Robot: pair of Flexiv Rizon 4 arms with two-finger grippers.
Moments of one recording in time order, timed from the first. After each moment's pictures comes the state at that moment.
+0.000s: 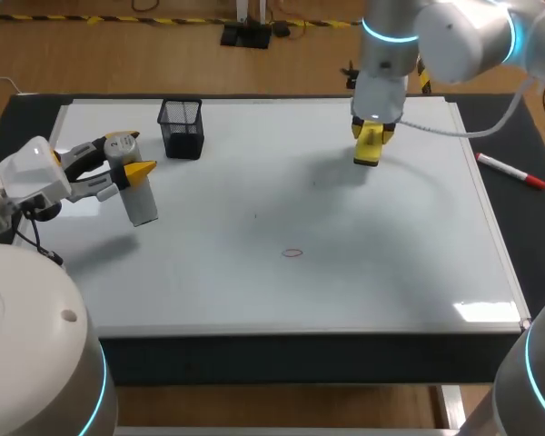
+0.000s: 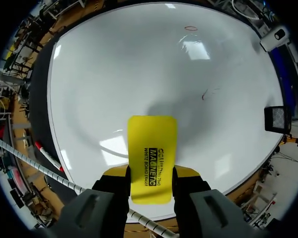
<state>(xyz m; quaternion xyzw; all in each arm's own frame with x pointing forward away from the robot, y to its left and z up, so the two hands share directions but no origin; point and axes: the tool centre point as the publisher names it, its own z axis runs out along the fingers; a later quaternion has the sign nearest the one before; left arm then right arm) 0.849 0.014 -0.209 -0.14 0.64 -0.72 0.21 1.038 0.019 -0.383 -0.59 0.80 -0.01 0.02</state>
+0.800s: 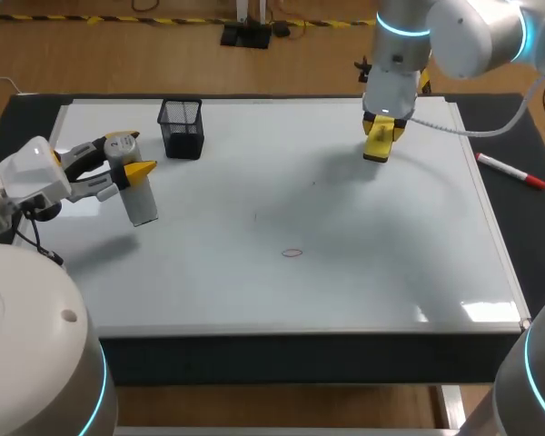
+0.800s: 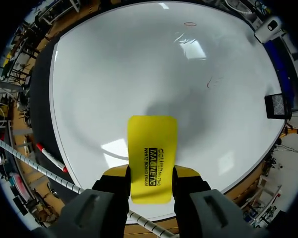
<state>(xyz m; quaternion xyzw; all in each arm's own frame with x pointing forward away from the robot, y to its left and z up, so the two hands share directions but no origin) 0.849 0.014 -0.209 -0.14 0.64 -0.72 0.21 1.049 -0.002 -0.385 -0.57 0.82 0.00 0.01</state>
